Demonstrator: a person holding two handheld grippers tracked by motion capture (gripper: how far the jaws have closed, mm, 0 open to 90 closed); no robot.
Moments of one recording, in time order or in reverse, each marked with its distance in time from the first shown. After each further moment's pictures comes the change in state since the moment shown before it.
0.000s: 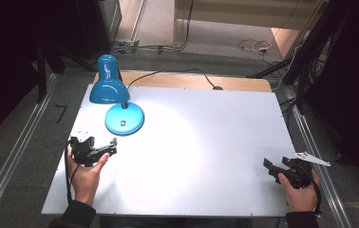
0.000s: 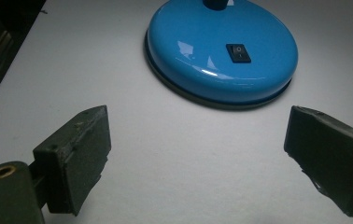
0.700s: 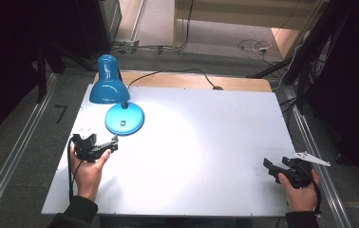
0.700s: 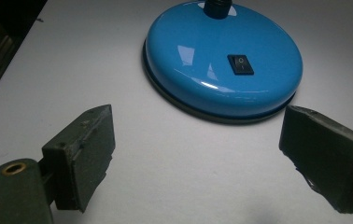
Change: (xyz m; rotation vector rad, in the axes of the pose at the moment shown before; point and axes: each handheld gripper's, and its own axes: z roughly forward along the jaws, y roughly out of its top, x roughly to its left) left arm -0.002 0.004 0.011 -0.019 0.004 0.002; right arm 0.000 0.000 0.000 0.000 -0.001 0.000
